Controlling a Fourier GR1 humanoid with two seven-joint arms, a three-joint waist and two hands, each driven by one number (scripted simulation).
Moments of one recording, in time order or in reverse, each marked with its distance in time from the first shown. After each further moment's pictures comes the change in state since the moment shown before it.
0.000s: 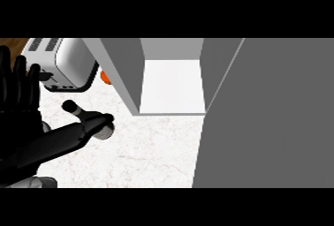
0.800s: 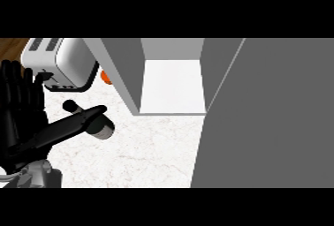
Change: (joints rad) left arm 0.097 0.003 0.100 0.173 0.115 -0.005 -0.225; right arm -0.174 -0.032 -0.012 0.008 0.010 -0.038 0.125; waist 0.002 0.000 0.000
